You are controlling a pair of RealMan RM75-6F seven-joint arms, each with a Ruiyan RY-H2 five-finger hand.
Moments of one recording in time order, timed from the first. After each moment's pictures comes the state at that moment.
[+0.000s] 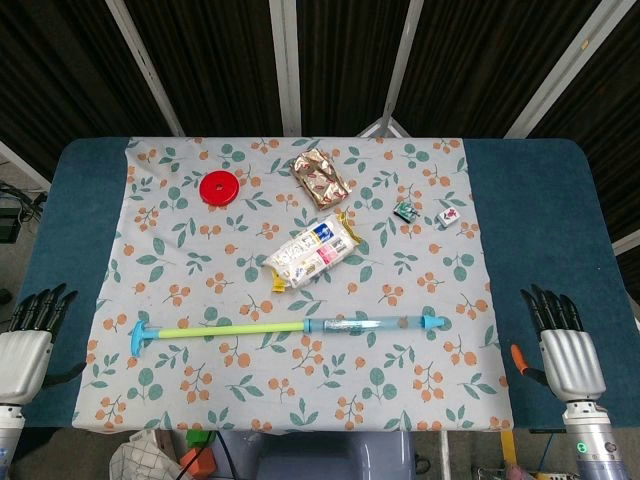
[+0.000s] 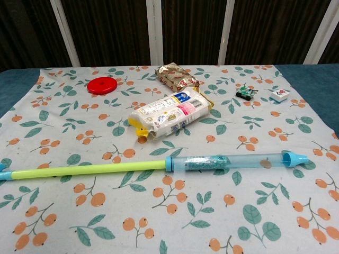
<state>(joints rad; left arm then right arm) -0.07 -1.12 0.00 -1.72 1.50 1.46 0.18 0.11 -1.17 0.05 -1.69 -1.48 1.43 -0.15</state>
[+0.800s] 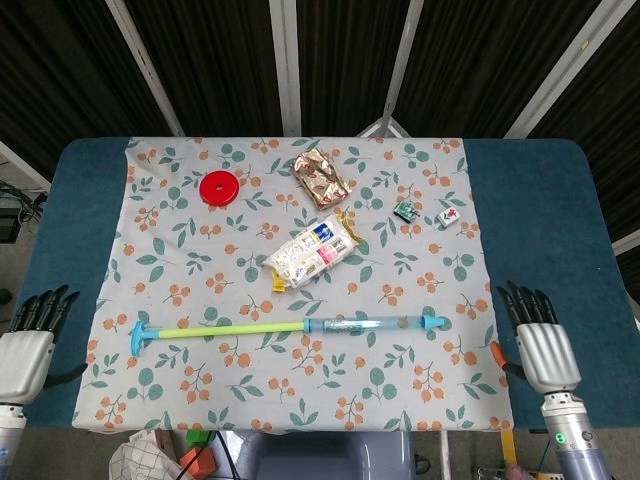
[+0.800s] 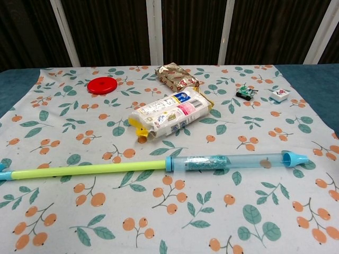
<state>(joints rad) -0.08 -1.12 0.00 -1.74 1.49 1.44 0.19 0.15 -1.20 0.06 -1.75 -1.45 1.36 -0.23</state>
